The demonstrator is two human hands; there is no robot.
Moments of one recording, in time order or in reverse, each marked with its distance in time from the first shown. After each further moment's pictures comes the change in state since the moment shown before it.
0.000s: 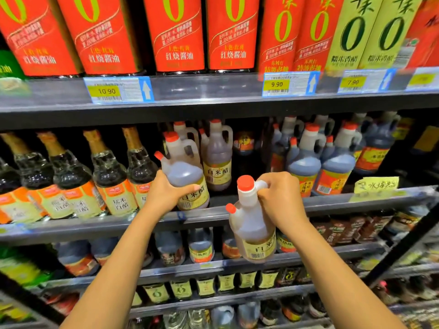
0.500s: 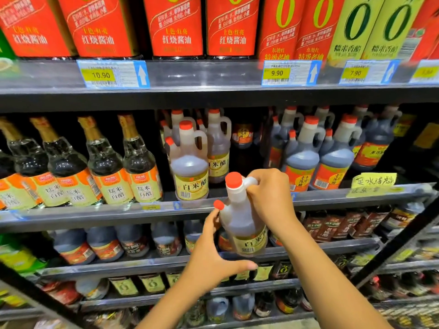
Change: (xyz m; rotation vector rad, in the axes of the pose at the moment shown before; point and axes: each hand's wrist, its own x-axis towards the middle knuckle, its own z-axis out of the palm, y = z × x) left_hand -0.141 -0.008 0.073 -0.182 -0.357 0.120; right_hand -0.009 -0.004 0.008 -0.005 -0.027 0.003
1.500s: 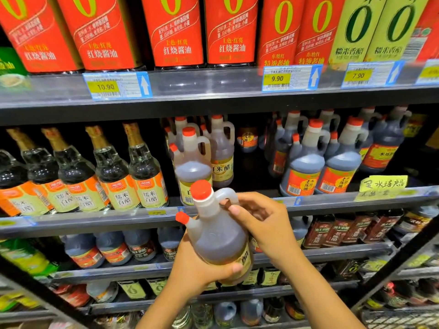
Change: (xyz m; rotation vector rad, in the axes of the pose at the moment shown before) left_hand -0.009 0.008 -0.027 -0.125 0.199 -0.046; right_hand -0.050 -0.003 -0.001 0.867 -0.238 -0.140
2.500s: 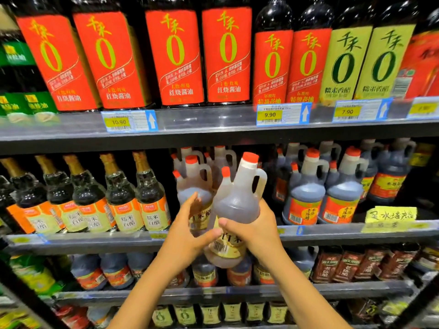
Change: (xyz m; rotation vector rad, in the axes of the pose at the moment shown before) left_hand 0.062 0.035 -0.019 0.162 0.018 0.162; right_hand 0.043 0.019 -0.009 -0.207 0.148 0.155
